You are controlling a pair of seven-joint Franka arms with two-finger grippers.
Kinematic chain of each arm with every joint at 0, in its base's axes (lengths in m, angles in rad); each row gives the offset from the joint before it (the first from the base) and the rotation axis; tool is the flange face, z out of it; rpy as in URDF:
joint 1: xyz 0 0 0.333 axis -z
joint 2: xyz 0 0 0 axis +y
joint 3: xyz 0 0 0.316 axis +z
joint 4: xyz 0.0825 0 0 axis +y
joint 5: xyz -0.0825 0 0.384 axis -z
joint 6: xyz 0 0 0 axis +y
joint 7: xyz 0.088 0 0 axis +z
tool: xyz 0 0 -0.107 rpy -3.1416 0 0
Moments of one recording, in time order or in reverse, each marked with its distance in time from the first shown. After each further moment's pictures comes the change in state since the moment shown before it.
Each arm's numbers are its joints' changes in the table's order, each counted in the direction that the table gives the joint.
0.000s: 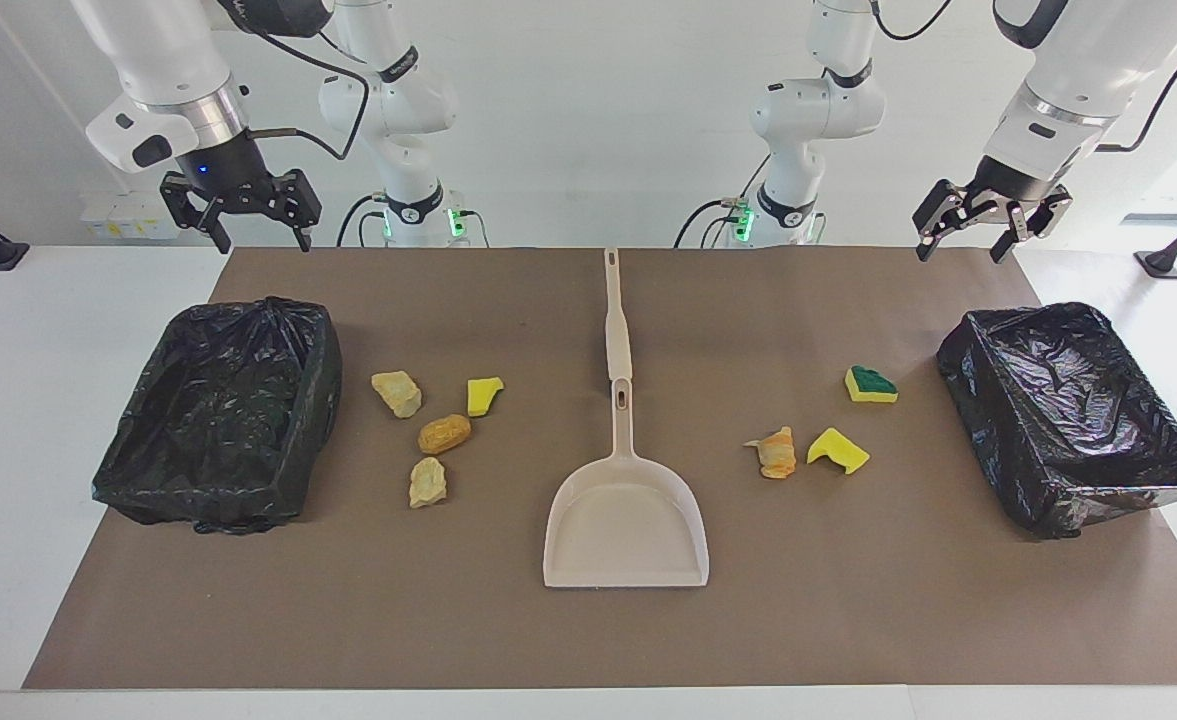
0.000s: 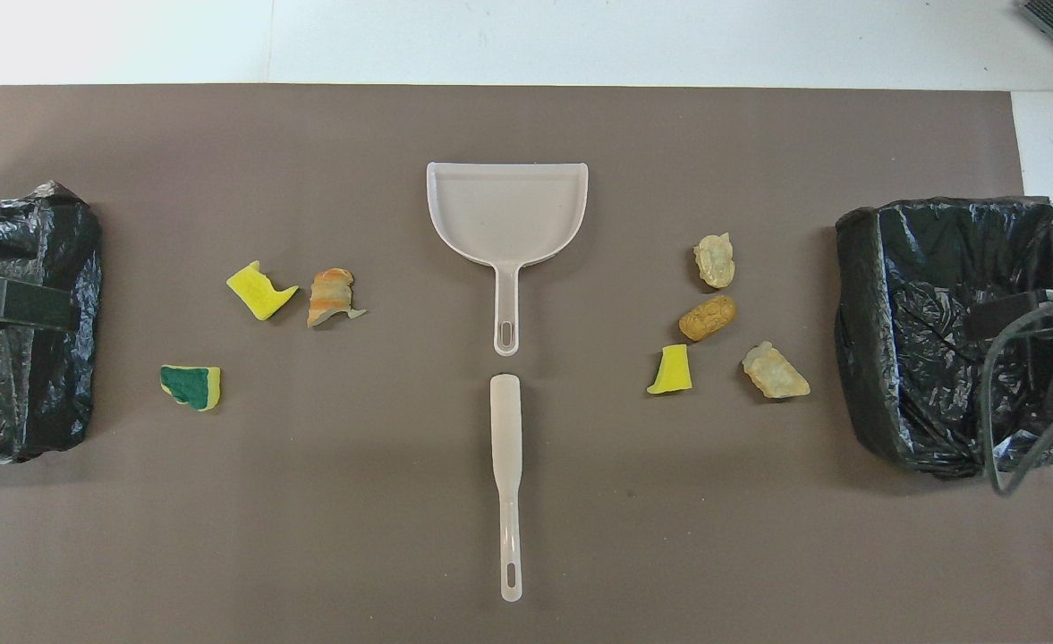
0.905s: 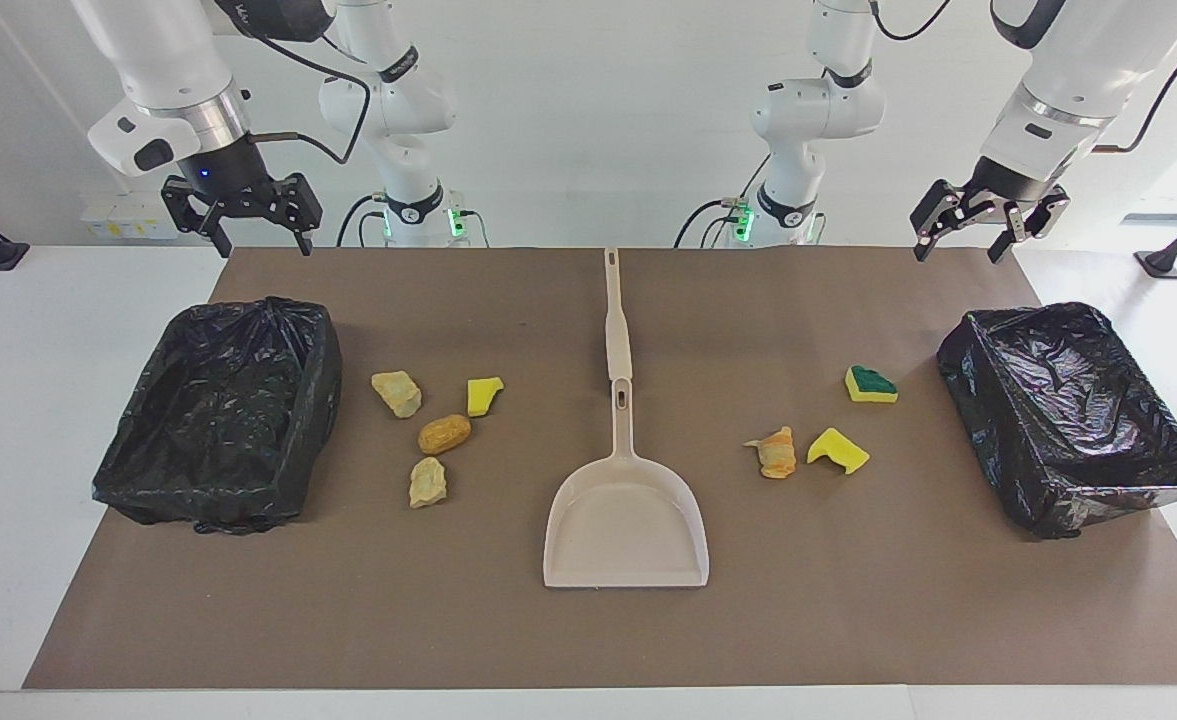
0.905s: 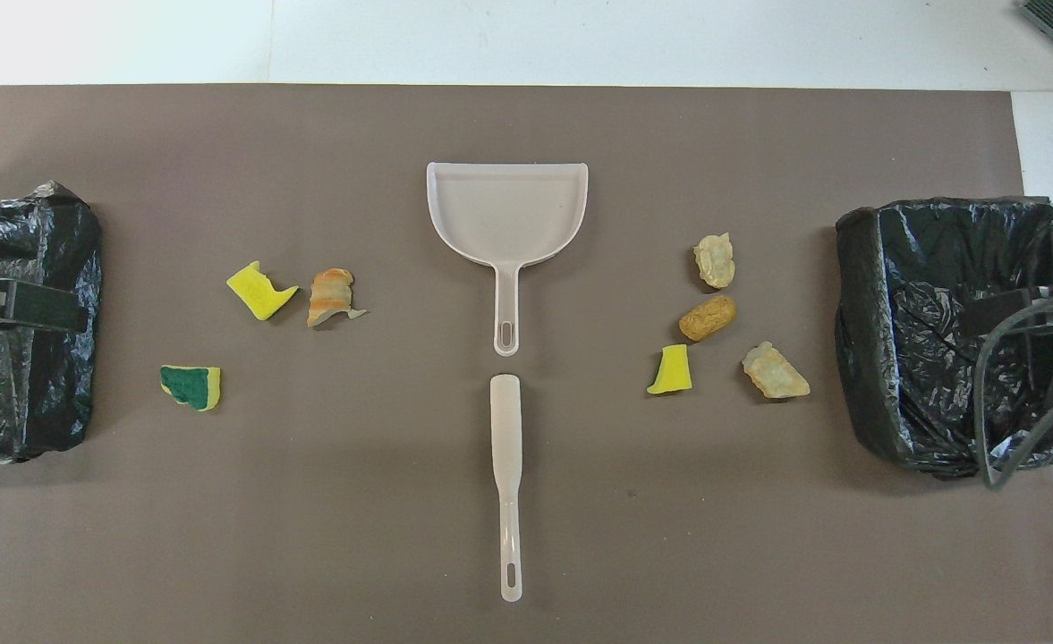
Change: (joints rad) left arm 0.004 0.002 -0.013 0.006 0.001 -0.001 -0.001; right arm 0.000 0.000 0.002 0.015 -0.001 -0.031 0.000
